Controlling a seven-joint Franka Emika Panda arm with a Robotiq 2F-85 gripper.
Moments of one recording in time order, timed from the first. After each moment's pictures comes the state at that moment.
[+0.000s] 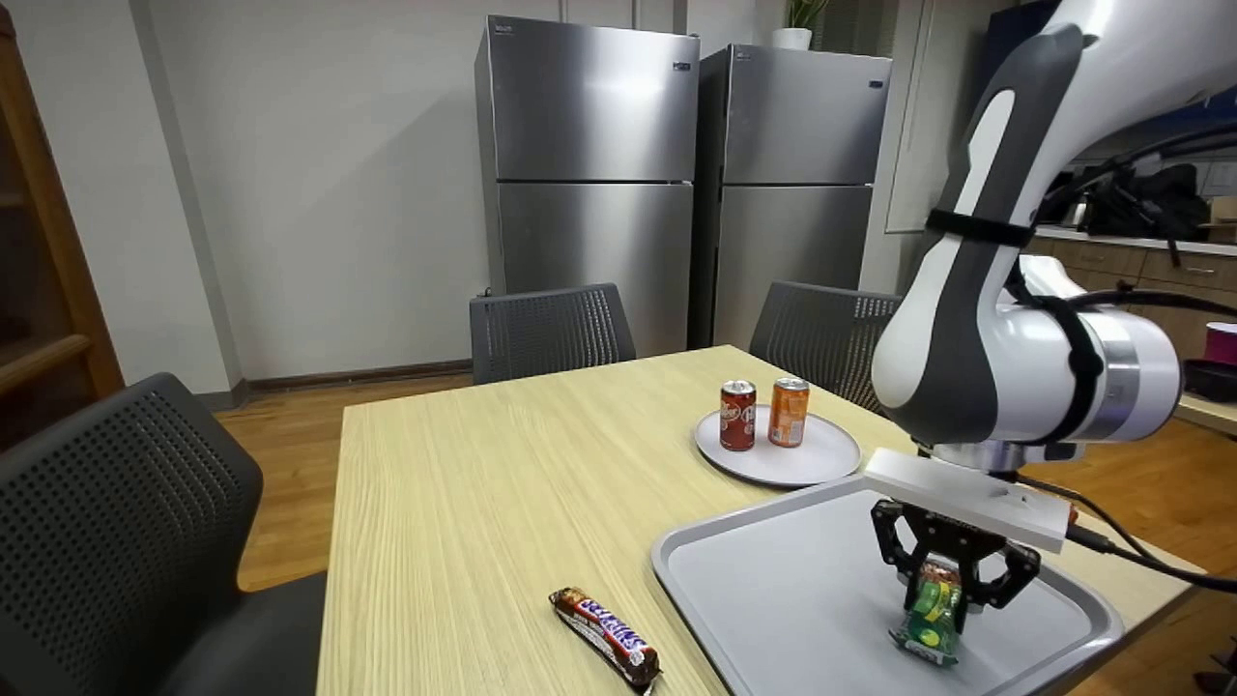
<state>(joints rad) -0.02 0.50 0.00 -2.63 0.33 3.05 0.63</state>
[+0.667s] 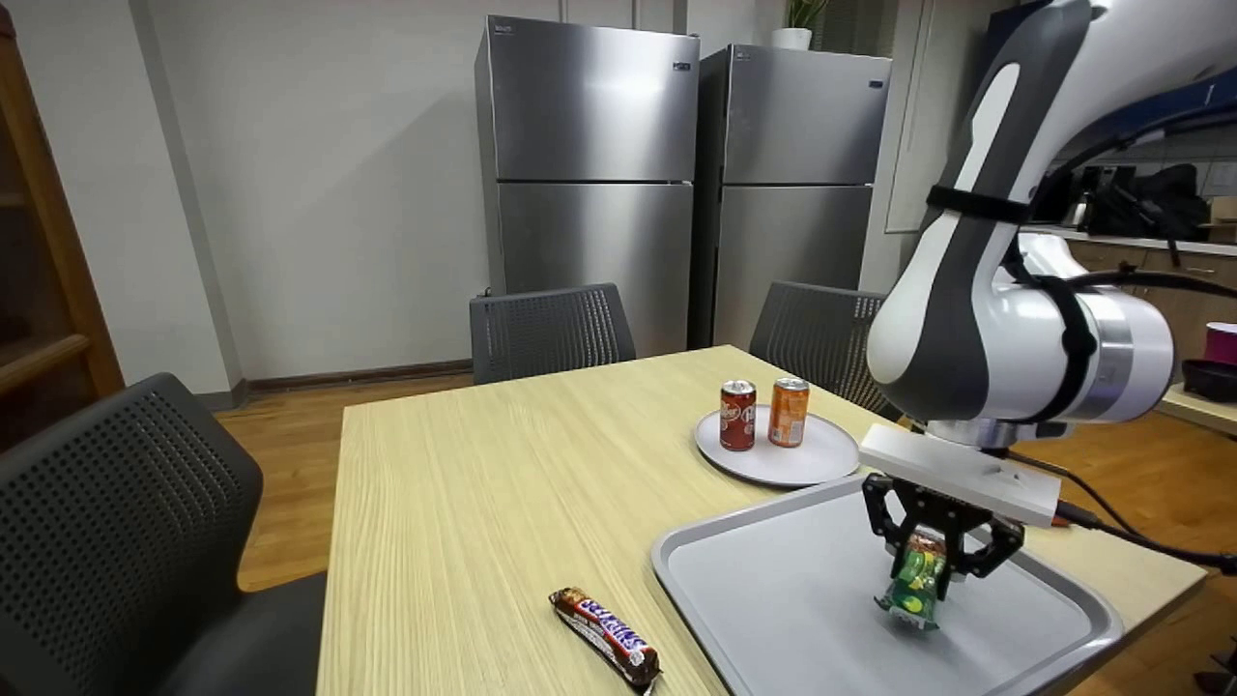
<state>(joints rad) -0.02 0.45 0.00 -2.63 0.35 3.07 0.59</state>
